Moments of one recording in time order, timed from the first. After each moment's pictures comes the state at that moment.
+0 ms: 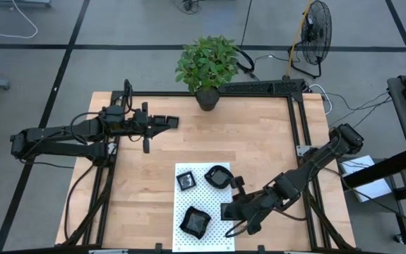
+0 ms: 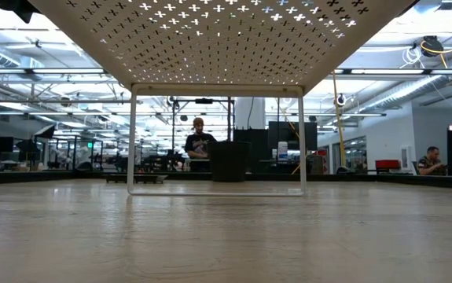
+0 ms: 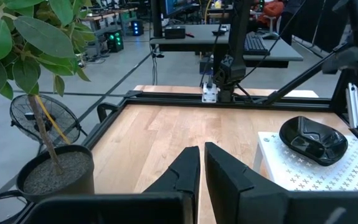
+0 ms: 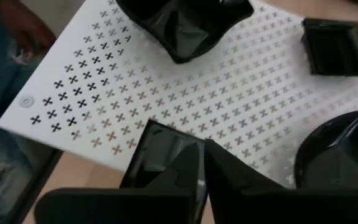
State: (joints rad) left arm 0.22 0.77 0.61 0.02 0.09 0.04; right arm 0.63 1.63 1.39 -0.64 0.25 0.16
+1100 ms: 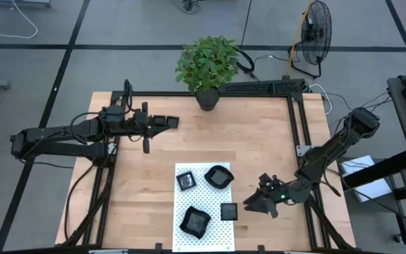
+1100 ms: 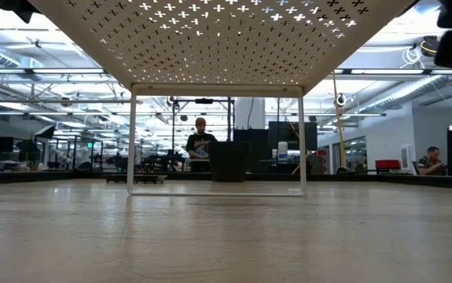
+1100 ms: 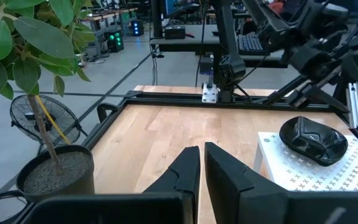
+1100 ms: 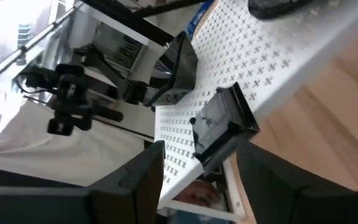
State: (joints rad) left arm 0.22 0.77 0.61 0.02 0.09 0.04; right arm 0.78 1.23 0.49 0.51 0.44 1.20
